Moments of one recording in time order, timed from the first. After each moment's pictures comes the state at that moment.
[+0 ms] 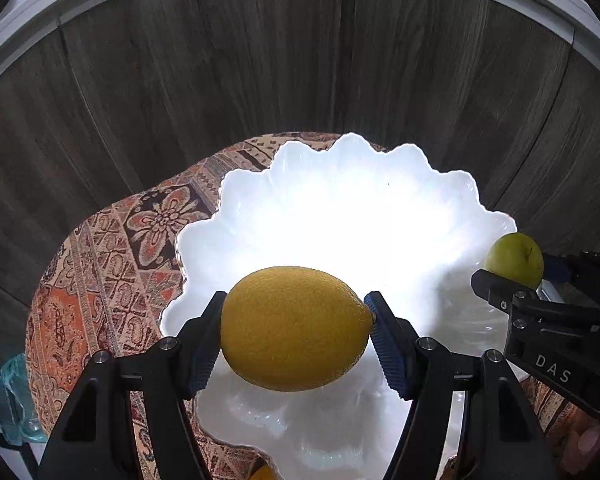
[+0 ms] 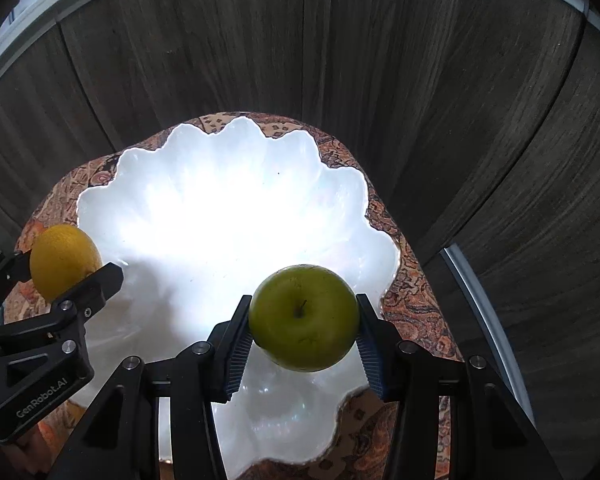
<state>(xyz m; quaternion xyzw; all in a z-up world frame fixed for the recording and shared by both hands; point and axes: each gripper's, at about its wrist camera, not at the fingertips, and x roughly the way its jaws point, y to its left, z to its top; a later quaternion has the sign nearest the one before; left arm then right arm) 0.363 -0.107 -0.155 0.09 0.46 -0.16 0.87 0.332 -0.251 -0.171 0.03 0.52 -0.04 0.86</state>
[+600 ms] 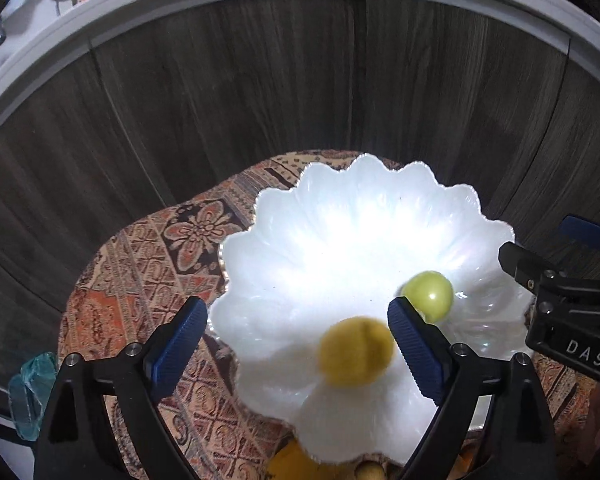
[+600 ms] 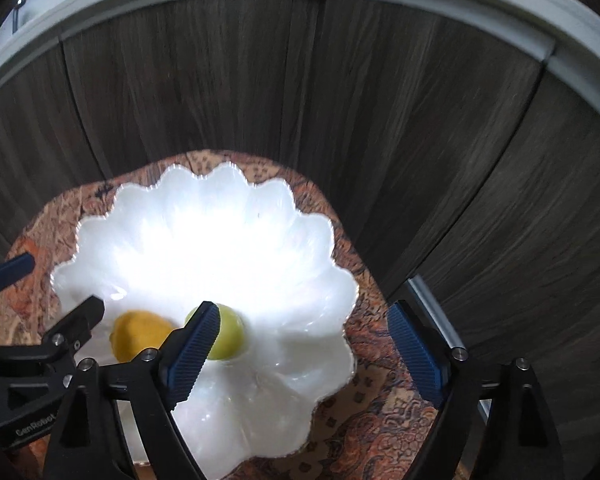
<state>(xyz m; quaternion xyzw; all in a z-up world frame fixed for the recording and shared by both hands) 0.341 -0.094 -0.123 0.10 0.43 -0.12 0.89 0.312 -0.249 -0.128 0.00 0.45 -0.08 0.89</state>
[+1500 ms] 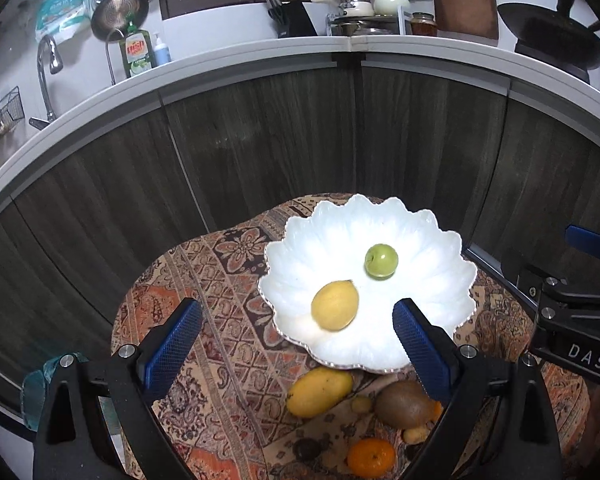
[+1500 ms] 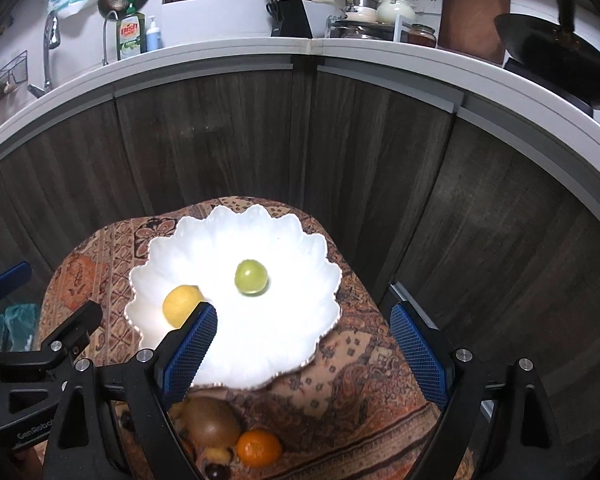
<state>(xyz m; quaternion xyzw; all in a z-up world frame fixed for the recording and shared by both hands) 0.226 -0.063 -0.055 0.10 0.35 -0.10 0.93 0.203 -0.237 -0.064 0.00 0.37 -0.06 0.93</state>
